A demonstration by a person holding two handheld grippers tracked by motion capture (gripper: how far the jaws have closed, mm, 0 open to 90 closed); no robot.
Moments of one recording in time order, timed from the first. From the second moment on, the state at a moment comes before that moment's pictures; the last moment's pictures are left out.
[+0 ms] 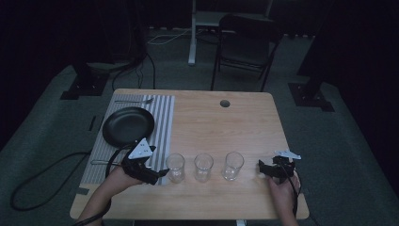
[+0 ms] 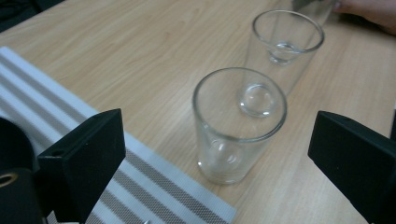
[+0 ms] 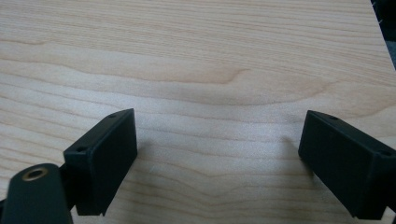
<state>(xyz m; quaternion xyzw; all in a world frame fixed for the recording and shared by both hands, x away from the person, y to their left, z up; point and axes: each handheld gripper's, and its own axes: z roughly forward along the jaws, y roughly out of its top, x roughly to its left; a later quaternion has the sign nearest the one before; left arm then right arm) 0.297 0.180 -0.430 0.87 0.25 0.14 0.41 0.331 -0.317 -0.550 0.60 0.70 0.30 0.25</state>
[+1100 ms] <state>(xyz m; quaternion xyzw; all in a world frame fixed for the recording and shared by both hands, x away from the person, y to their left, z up) 0.319 0.104 -0.426 0.89 0.19 0.10 0.39 0.331 -0.317 -0.550 0.60 0.70 0.30 0.25</state>
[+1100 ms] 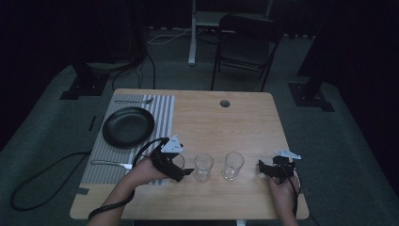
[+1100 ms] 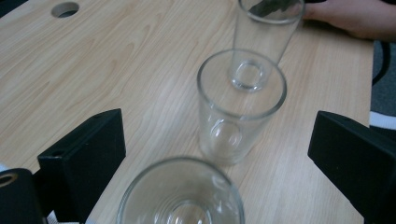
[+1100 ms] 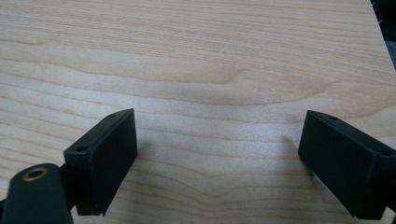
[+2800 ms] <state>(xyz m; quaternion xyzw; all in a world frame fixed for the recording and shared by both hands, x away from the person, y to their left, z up) 0.348 -0.040 -0.427 0.94 0.10 0.06 0.32 0.330 -0.317 -0.550 0.60 0.70 0.30 0.25</state>
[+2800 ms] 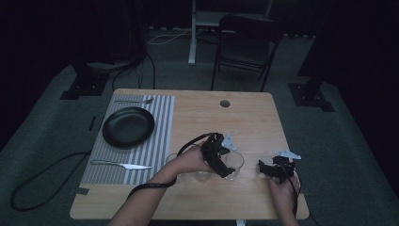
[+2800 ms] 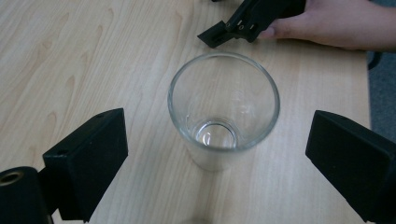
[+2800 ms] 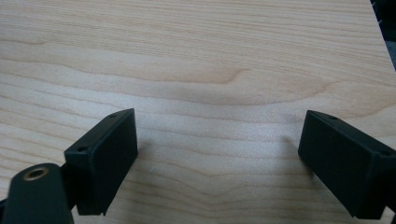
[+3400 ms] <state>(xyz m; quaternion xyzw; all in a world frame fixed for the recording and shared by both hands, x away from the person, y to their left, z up) 0.355 -0.081 -0.438 0.96 0.09 0.06 0.25 0.330 -0.317 -0.550 0.60 0.70 0.30 0.25</state>
